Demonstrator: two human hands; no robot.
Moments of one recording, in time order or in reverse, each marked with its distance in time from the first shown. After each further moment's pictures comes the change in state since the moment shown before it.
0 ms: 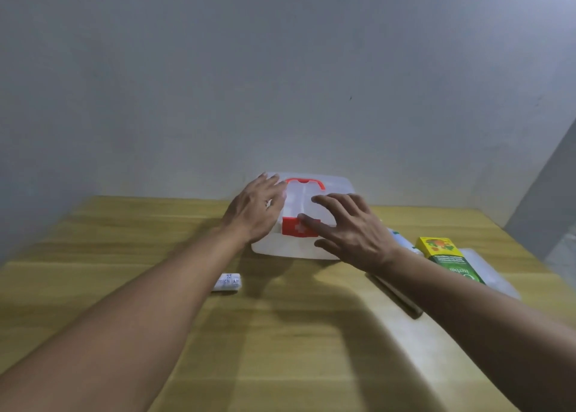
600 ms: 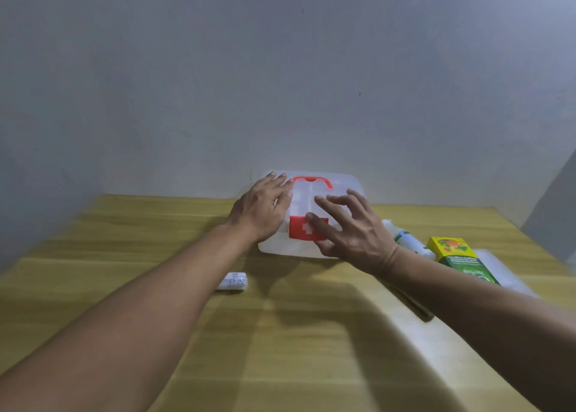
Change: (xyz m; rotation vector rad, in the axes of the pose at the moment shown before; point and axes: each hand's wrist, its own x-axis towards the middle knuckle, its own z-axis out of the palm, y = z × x) left_hand 0.002 -0.002 0.004 0.034 0.031 -0.004; right_hand 0.002 -0.002 0.029 -0.048 0.287 -0.071
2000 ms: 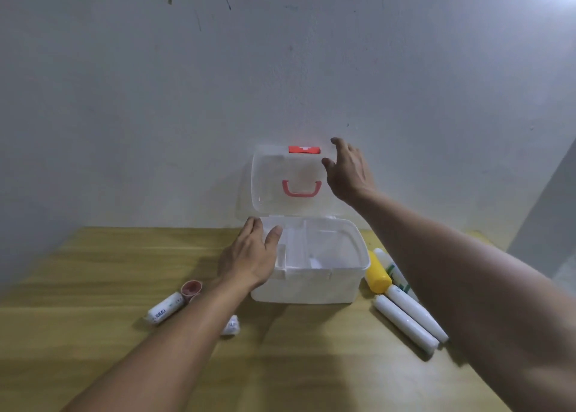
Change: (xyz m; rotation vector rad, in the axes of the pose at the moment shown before) left_hand -0.001 -0.004 0.014 -0.069 -0.094 -0.338; right_hand 0.111 0.099 0.024 0.303 -0.328 1.048
